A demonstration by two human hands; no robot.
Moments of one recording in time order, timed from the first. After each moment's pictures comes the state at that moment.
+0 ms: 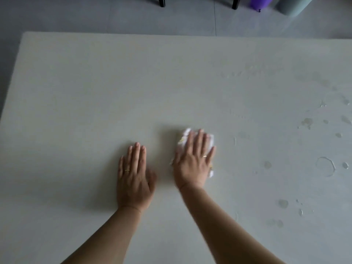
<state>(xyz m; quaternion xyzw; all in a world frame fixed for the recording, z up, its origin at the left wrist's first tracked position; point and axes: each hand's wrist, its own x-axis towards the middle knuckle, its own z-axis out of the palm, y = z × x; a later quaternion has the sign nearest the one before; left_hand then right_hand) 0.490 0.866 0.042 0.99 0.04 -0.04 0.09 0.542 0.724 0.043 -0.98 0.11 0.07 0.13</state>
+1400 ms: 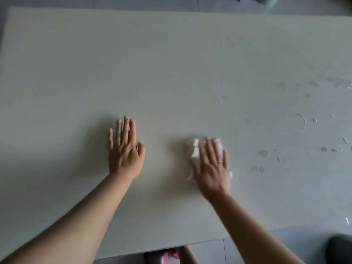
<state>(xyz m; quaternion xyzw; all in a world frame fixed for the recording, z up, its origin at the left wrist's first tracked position) 0.454 0.875 0.051 0.99 0.03 -0.05 0.10 0.402 0.637 0.050 -0.99 0.02 0.10 0.08</state>
